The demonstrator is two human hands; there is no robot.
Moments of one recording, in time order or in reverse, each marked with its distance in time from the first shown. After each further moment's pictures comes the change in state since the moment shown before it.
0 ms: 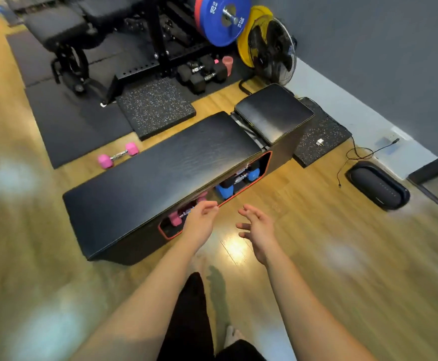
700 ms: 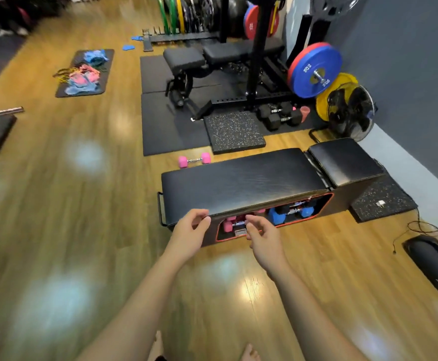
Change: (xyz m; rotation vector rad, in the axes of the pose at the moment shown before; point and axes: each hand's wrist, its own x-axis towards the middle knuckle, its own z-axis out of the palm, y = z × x) left_hand -0.223 -0.079 -0.188 -0.073 0.440 0.007; right_hand -0.191 0.035 0.132 -0.569 -0.305 -0.473
